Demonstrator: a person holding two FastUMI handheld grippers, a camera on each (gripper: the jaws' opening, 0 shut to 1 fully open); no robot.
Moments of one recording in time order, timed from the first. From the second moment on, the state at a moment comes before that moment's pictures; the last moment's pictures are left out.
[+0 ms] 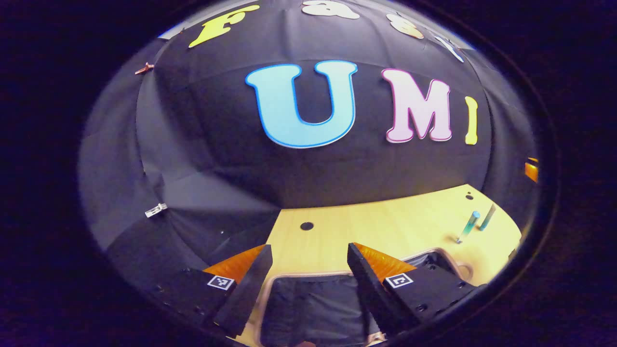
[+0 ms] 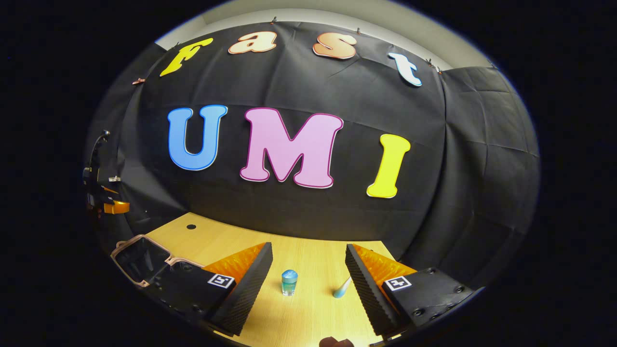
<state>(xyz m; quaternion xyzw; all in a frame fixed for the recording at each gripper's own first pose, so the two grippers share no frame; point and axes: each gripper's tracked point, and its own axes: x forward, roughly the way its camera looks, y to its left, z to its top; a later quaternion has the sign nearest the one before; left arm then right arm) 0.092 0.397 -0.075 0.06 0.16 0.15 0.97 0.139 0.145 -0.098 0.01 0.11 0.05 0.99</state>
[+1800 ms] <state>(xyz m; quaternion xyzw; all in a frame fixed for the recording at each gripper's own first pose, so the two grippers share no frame) 0.340 0.009 -0.346 0.04 0.33 -0.07 0.94 0.251 0.074 -0.400 0.04 0.33 0.13 0.94</state>
